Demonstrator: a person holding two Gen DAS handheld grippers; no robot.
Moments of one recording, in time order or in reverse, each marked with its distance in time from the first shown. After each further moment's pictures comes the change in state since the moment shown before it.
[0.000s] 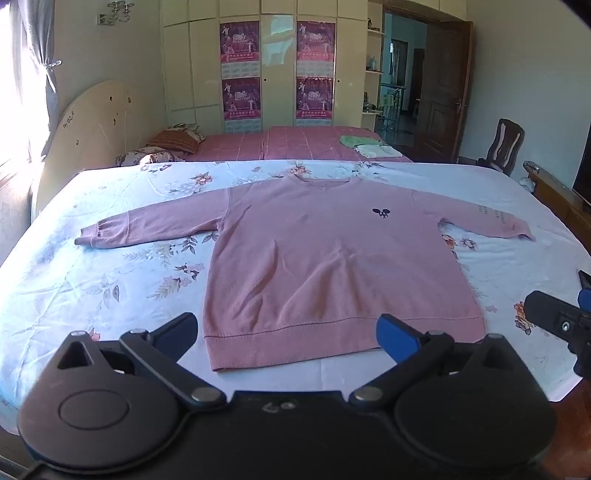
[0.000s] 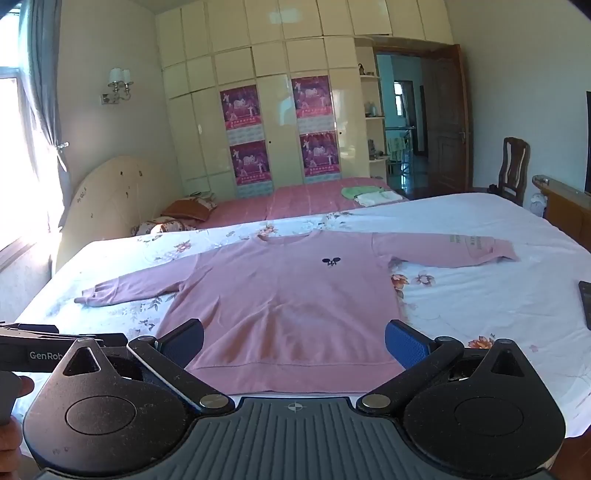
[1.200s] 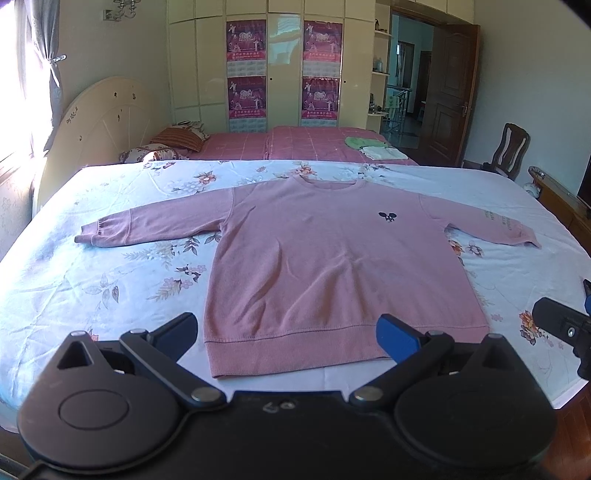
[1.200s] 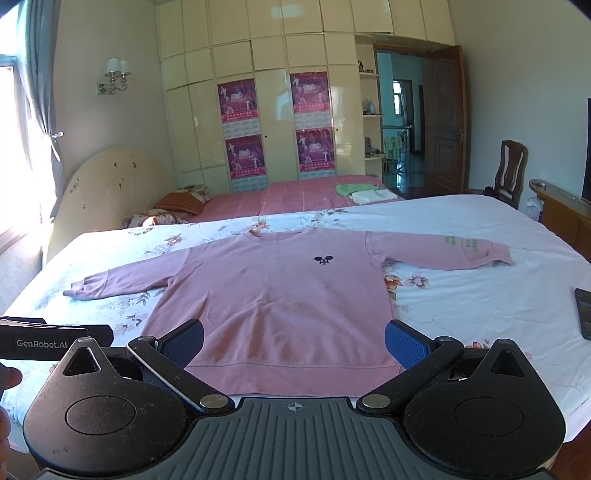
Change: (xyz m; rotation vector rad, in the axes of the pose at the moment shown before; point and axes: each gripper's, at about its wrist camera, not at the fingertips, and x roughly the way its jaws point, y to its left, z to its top) left arm 0.010 0.007 0.006 -0.023 0.000 0.005; right arm 0.014 -0.001 0.004 -0.023 0.016 -0.032
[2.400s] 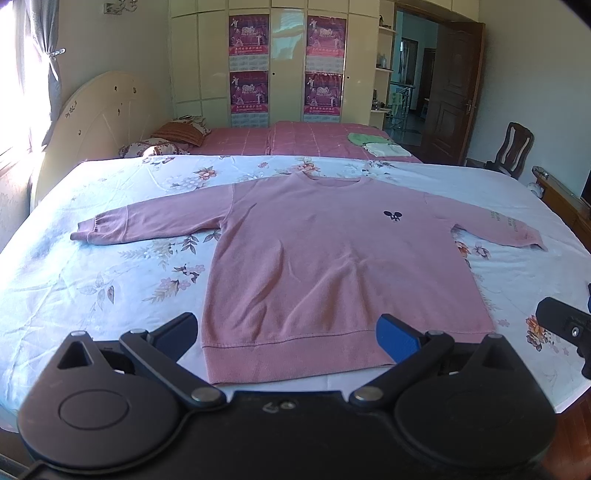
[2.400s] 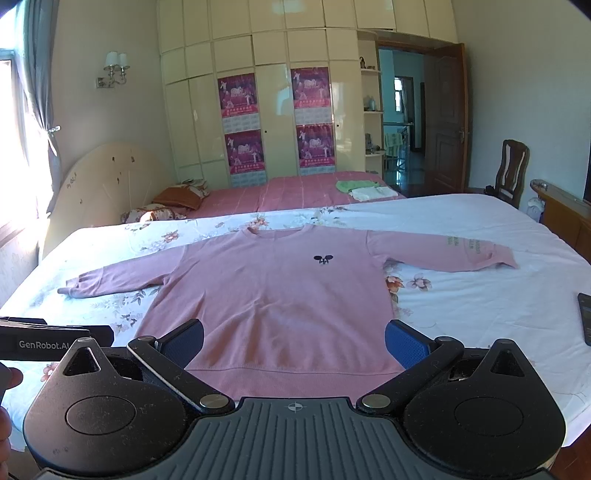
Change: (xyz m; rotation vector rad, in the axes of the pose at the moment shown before) left arm 0.021 0.004 0.008 -0.017 0.018 0.000; right arm 0.019 -0.001 0.004 -0.012 0.019 -0.005
